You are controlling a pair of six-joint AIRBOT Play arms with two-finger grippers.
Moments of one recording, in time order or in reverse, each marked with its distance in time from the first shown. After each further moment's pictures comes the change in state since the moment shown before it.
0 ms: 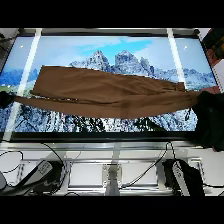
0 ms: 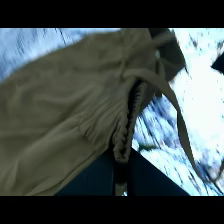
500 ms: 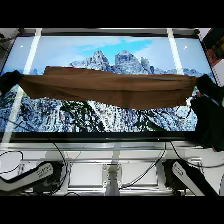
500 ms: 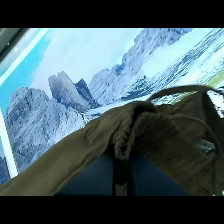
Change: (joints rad) left arm -0.358 -0.192 0.049 0.105 0.653 -0.211; right arm 0.114 -0.304 0.001 0.059 -0.481 0.134
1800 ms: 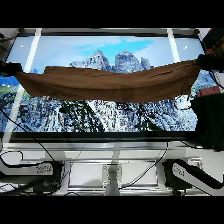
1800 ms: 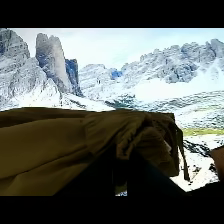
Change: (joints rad) left arm -0.055 -0.227 0.631 0.655 -0.817 -0.206; right arm 0.159 -0.170 0.601 -0.412 0.515 -0.166
